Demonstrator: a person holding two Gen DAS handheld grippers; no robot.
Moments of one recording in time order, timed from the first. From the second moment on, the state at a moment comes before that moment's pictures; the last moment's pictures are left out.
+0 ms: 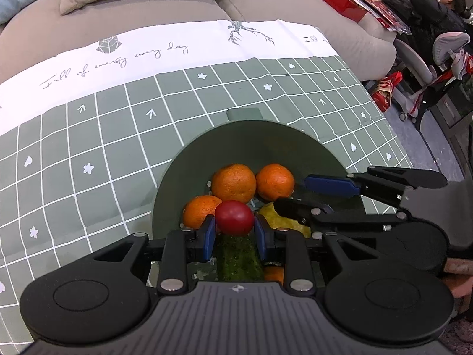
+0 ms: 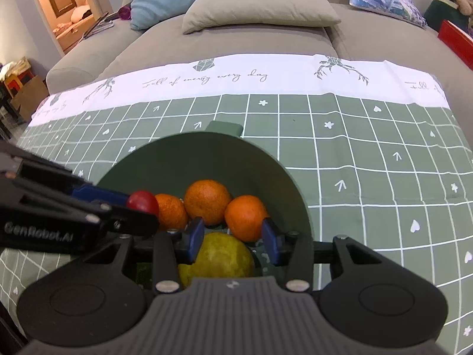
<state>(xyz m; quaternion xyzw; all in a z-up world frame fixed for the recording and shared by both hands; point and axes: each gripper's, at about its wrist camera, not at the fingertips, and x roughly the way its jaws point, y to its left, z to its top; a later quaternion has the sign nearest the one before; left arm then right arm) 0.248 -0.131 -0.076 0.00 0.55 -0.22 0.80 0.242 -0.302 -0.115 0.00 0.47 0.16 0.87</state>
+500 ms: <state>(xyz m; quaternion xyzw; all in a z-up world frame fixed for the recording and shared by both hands) 0.253 -0.153 -0.096 0.01 0.57 -0.23 0.79 0.219 -0.304 -0.111 -0.01 0.47 0.17 0.86</state>
